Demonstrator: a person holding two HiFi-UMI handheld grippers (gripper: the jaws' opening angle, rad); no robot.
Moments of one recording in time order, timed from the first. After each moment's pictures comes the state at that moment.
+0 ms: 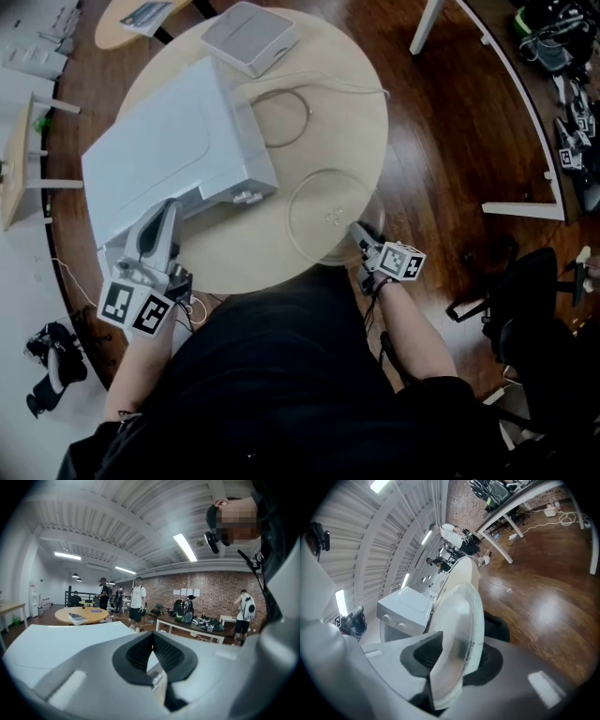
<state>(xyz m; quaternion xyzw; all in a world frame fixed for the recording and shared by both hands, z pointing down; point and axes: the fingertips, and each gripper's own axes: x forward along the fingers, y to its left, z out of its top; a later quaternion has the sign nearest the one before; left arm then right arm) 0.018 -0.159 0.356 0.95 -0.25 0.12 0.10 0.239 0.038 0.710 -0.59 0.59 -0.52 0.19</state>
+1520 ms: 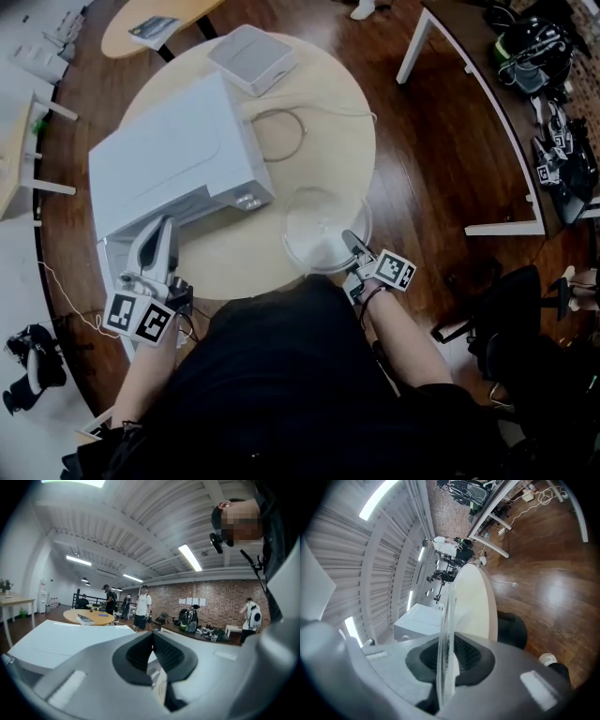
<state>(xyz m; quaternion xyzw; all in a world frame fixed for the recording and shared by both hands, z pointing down) -0.011 -0.134 0.347 0.95 -0.30 0.06 0.11 0.248 0.026 0.663 -0.55 0.56 -0.54 0.30</state>
